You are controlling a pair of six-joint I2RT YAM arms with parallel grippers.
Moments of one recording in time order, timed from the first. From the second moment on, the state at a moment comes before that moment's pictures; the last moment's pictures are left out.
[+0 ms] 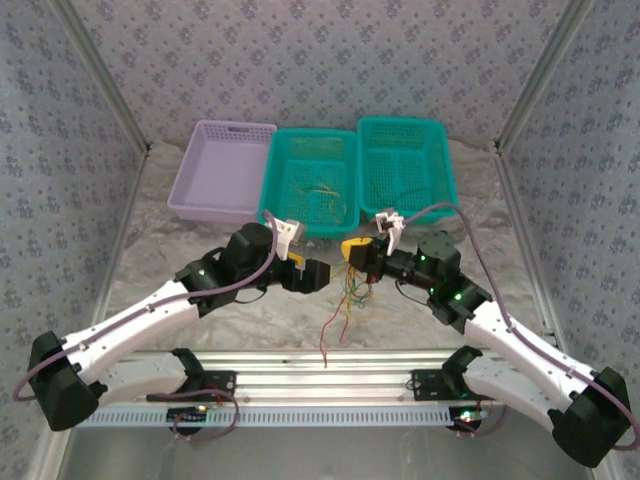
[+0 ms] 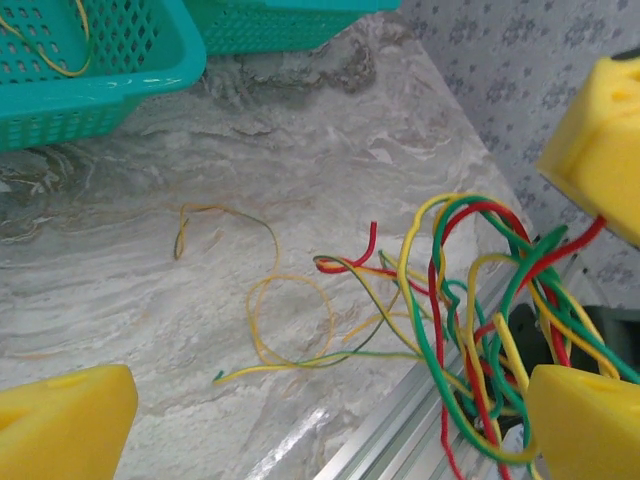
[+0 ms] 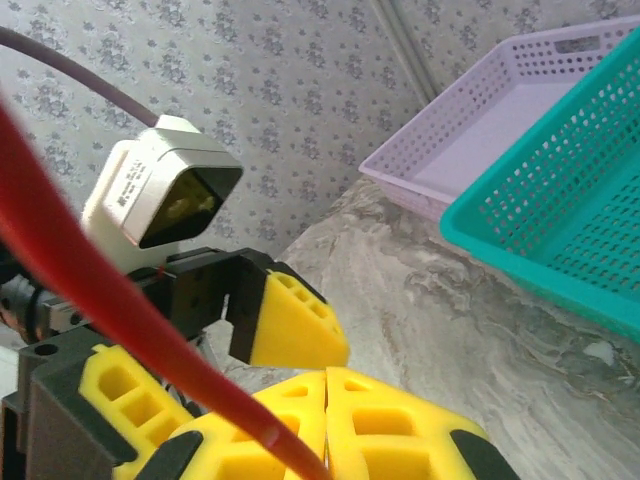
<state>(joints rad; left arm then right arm) -0.89 1.06 0.86 -0.34 0.20 -0.60 0.66 0.87 0.60 0.17 -0.44 0.51</state>
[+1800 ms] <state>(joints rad) -0.89 0.94 0.48 0.33 0.34 -1.13 0.72 0.95 0.56 0.39 -0.46 0.61</state>
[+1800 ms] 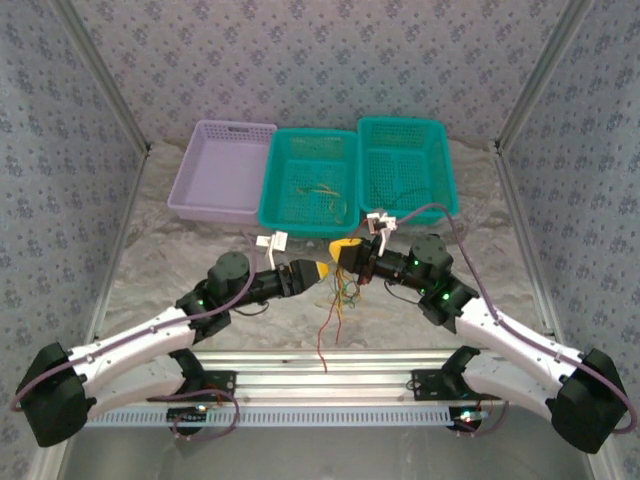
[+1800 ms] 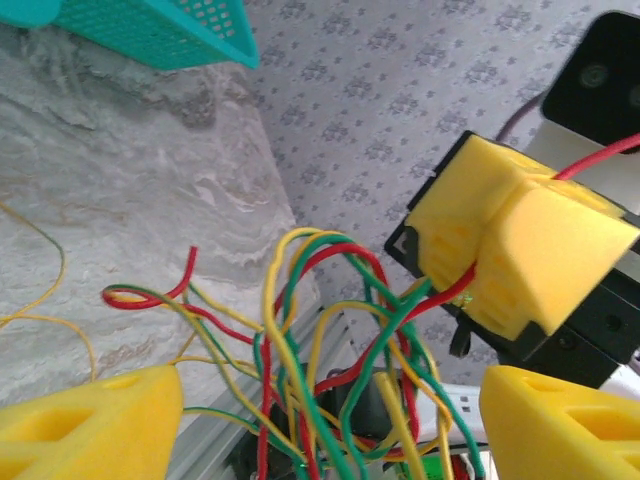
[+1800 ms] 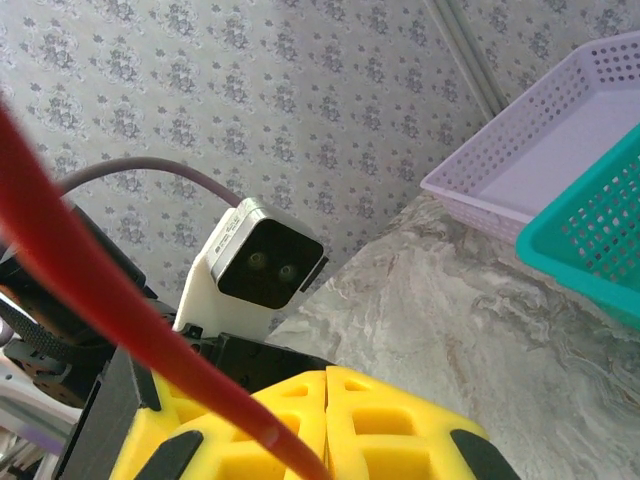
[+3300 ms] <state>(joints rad) -0.90 0.63 0.46 0.04 0.22 -1.02 0.62 0.85 0.56 0.28 -0.44 0.54</state>
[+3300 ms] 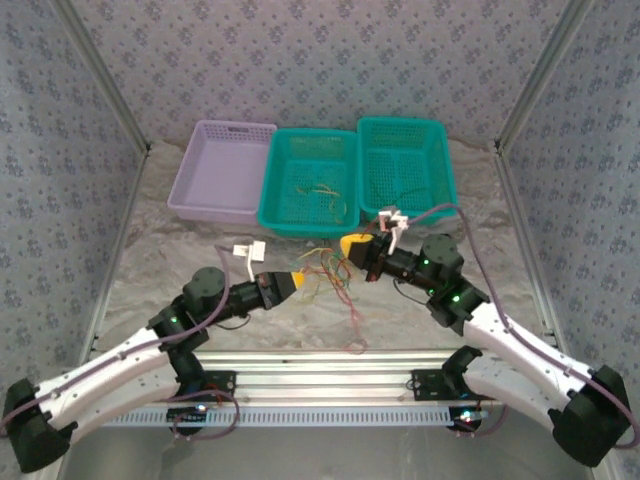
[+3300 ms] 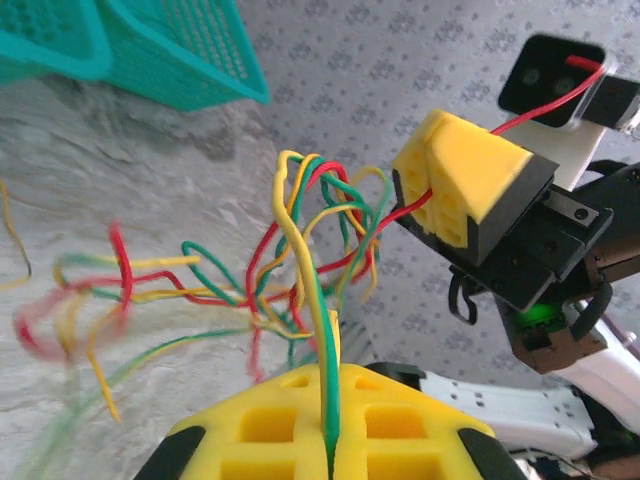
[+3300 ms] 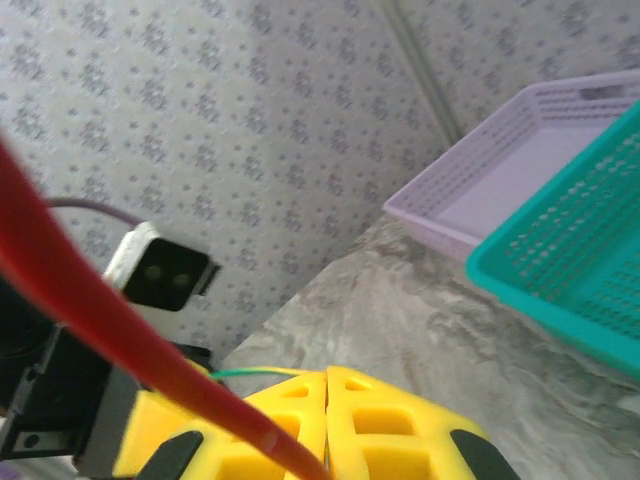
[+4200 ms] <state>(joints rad) -0.71 0.44 0.79 -0.77 0.11 -0.71 0.07 0.60 0.61 -0.26 -0.20 0.54</state>
